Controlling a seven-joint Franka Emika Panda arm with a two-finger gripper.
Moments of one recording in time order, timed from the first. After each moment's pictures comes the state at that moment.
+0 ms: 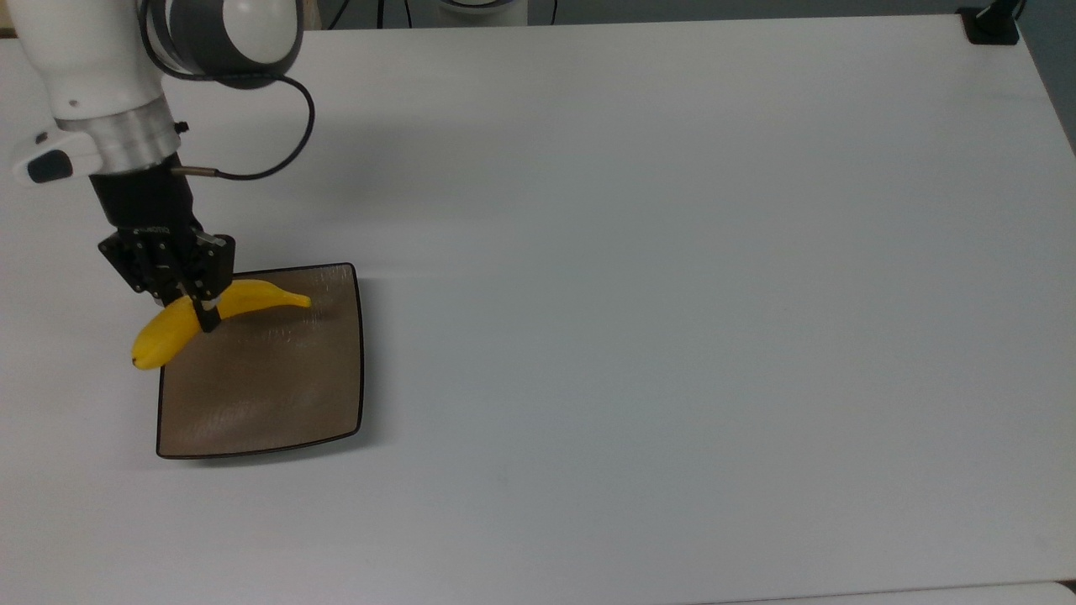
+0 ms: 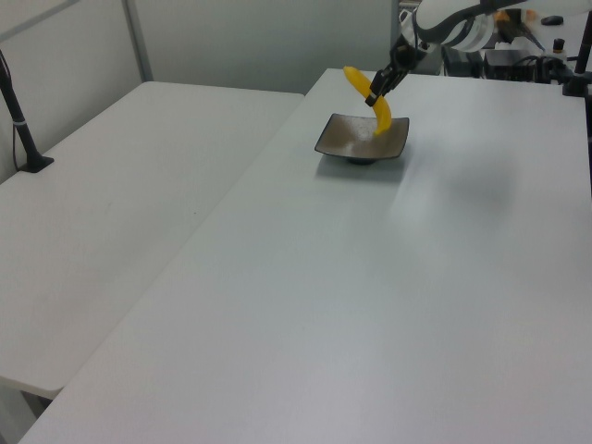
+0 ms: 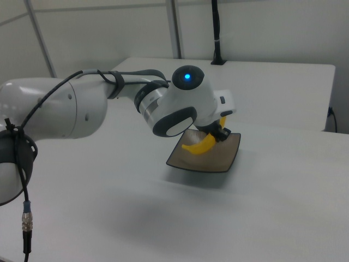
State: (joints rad) arm -0.31 0.51 0.05 -1.56 0.45 2.53 -0.42
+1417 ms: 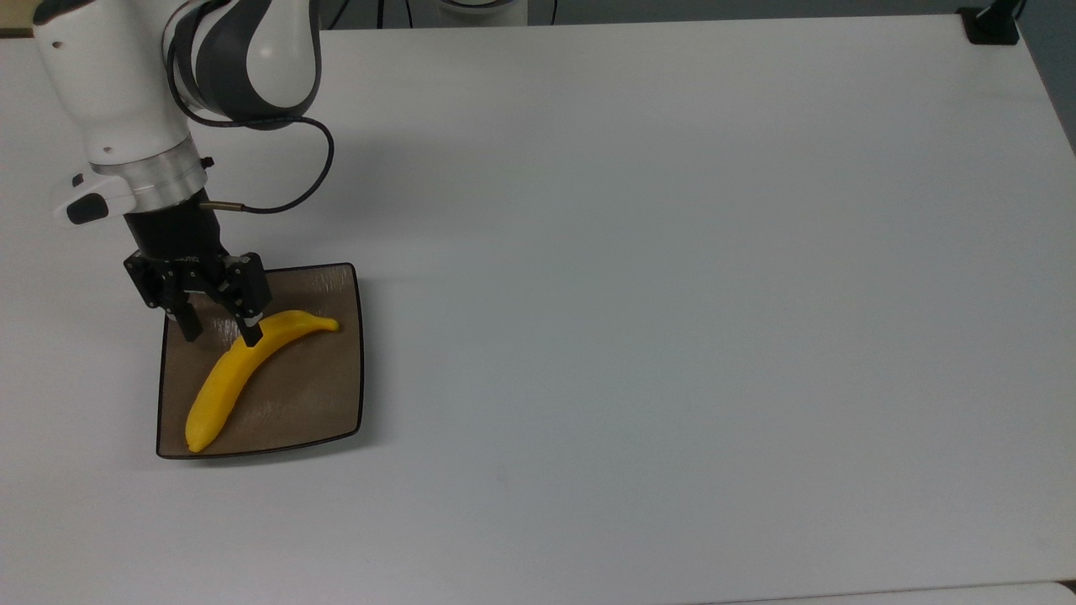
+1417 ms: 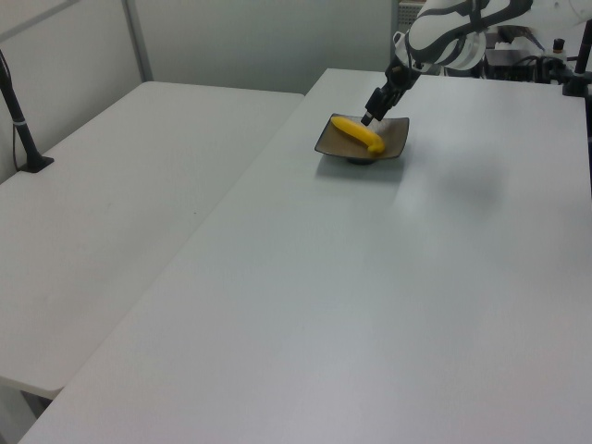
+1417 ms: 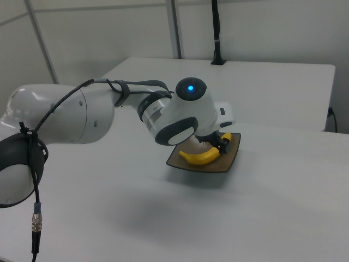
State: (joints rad) arm -0.30 0.56 0.05 -1.55 0.45 2.54 -0.42
